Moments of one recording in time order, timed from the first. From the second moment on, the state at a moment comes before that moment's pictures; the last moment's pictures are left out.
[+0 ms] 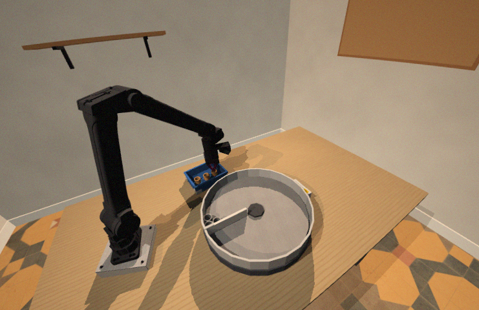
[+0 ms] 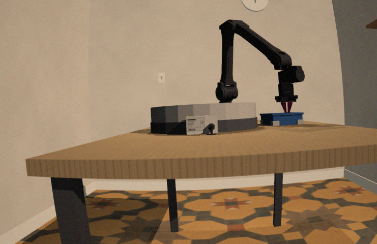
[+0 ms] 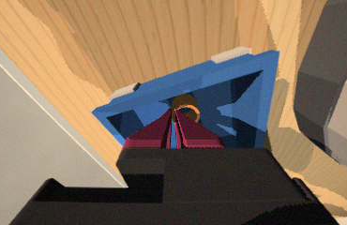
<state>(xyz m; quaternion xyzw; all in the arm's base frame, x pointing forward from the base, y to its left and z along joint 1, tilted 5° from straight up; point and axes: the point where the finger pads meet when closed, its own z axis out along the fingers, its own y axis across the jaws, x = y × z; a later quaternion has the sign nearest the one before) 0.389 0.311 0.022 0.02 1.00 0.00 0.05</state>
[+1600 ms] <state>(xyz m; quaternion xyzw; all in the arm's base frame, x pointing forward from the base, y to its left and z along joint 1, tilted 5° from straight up) 0.388 0.310 0.022 0.02 1.00 0.00 0.05</state>
